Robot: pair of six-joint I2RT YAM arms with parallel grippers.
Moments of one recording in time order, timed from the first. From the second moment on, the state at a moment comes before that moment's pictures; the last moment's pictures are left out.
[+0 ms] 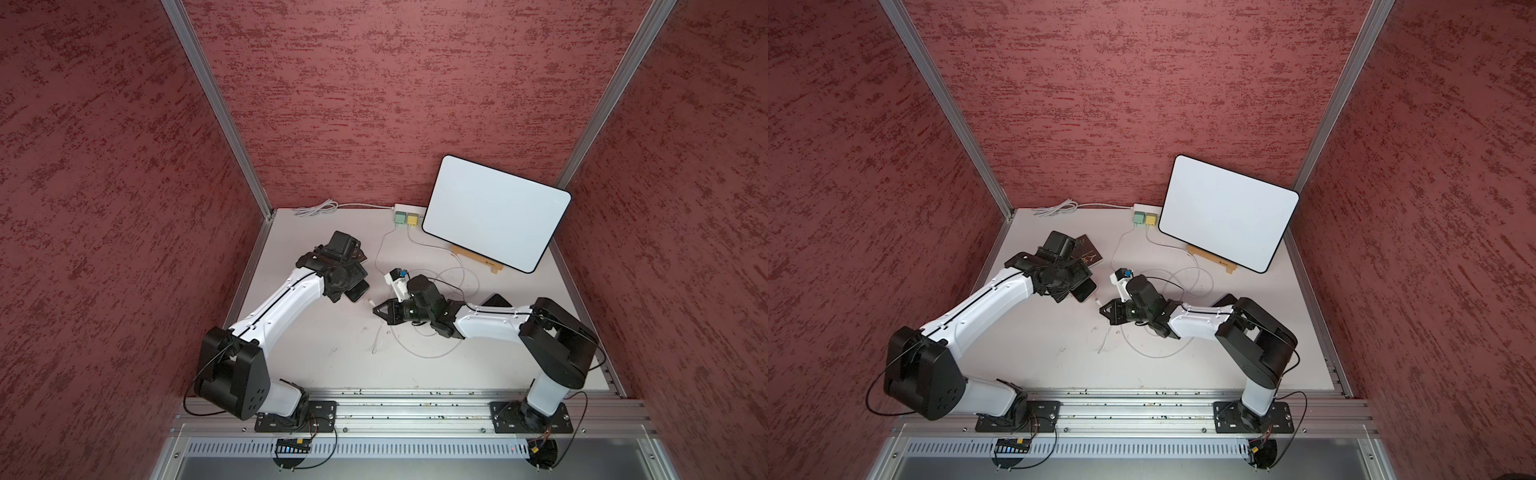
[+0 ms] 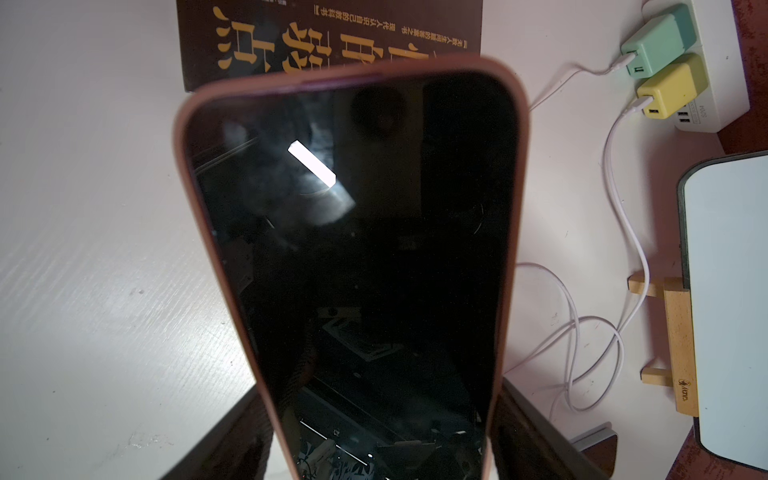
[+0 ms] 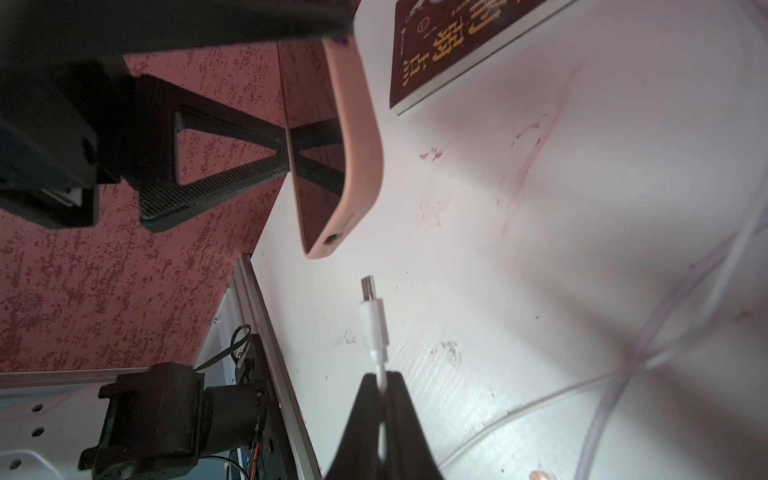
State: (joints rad) left arm -0.38 1.43 1.16 -0.83 -0.07 -1.06; right arm 0.89 1.74 0.90 0.34 -0.37 0.74
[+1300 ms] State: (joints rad) left arm -0.38 1.27 0.88 -0.82 0.00 -0.99; right arm 0.68 2.18 1.73 -0.29 0.08 0.64
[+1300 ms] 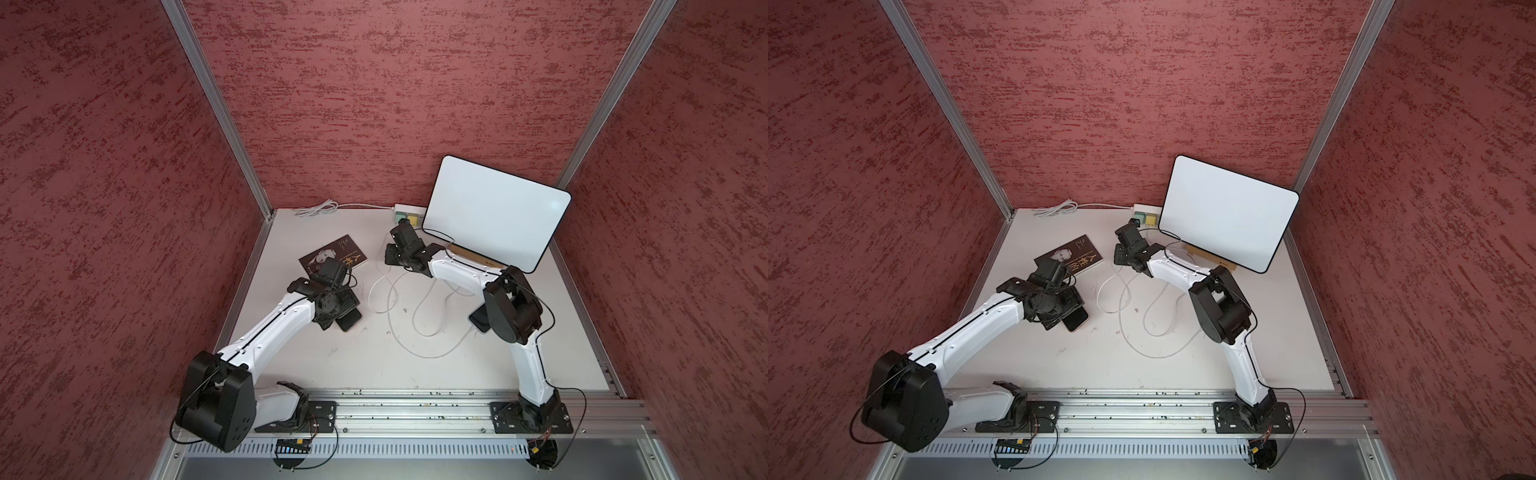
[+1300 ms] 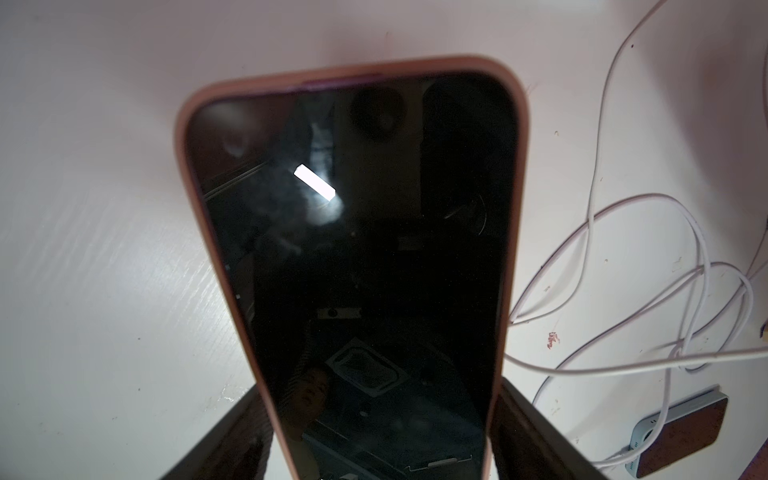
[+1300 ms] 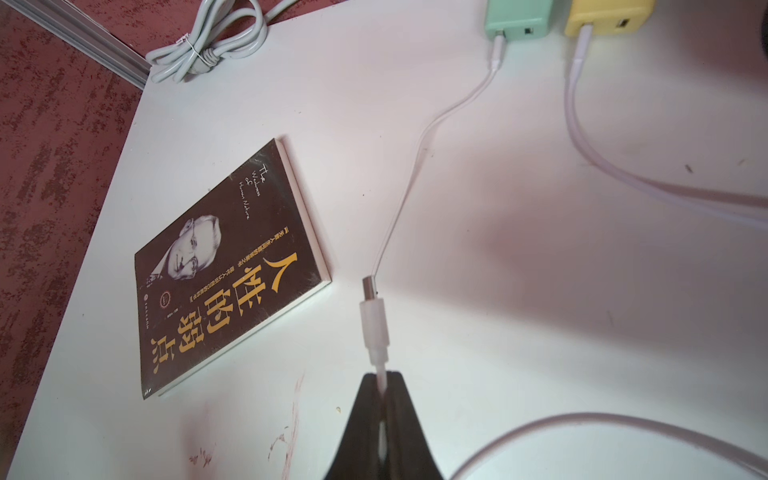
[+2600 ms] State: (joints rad) left arm -0.33 1.33 0.76 -0.84 0.01 -0.99; right arm 0.69 1.64 1.22 -0.33 0.03 0.51
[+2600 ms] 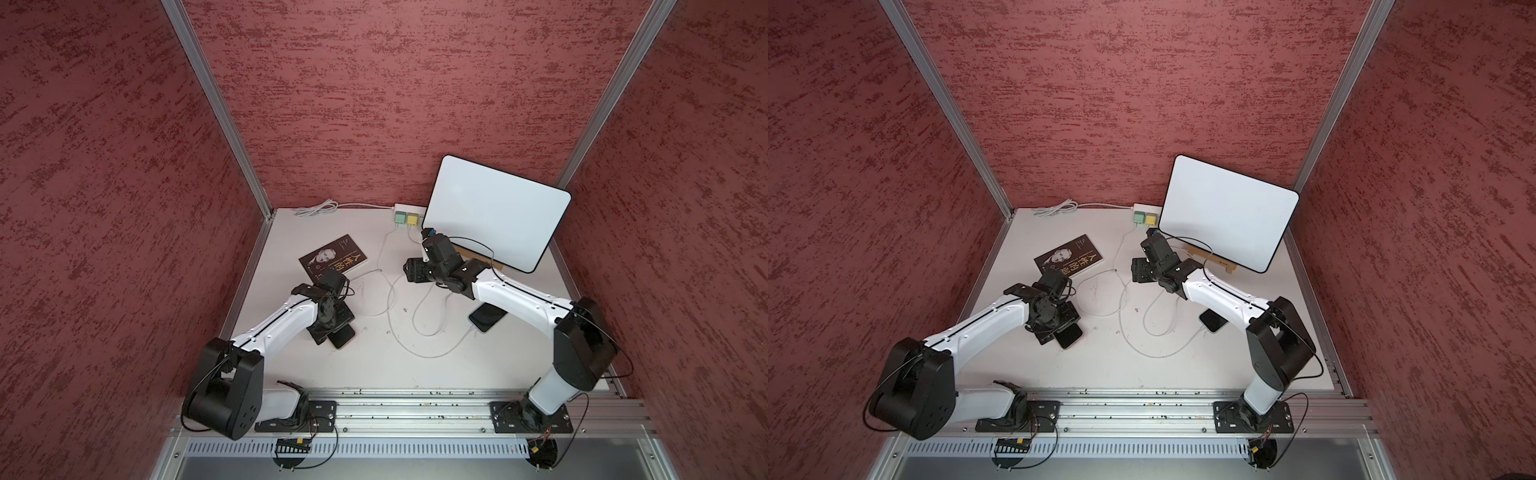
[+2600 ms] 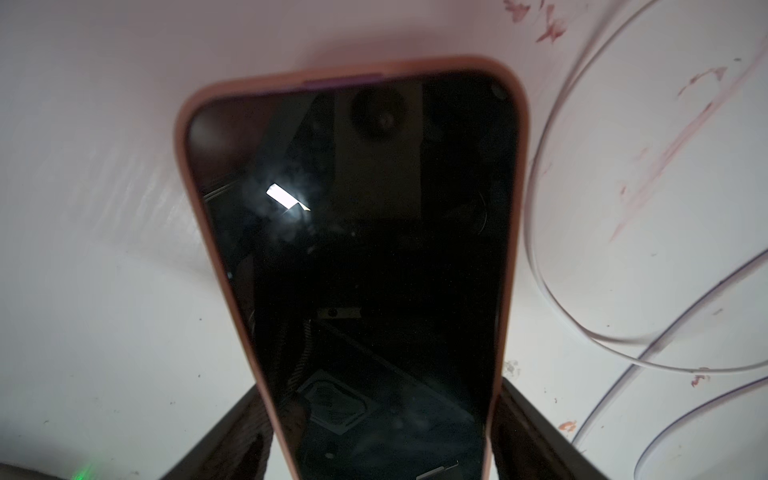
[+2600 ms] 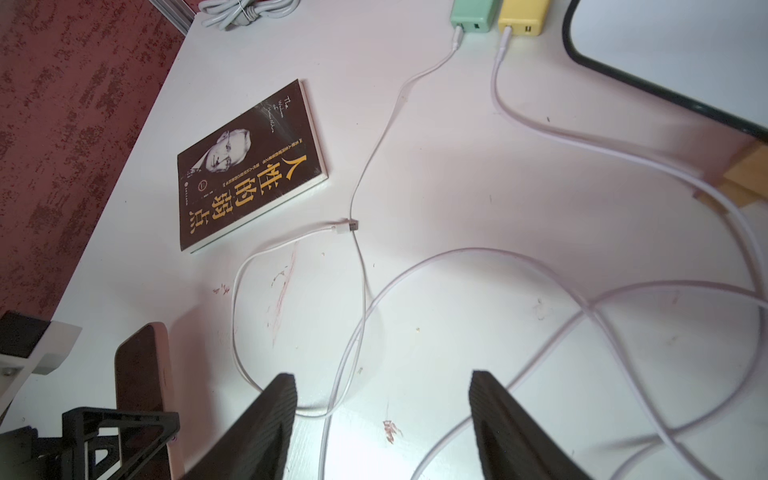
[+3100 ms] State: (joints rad) left arm -0.33 1.36 0.74 -0.81 0.02 -0.98; right arm 0.72 1.51 1.03 -0.31 0.04 0.53
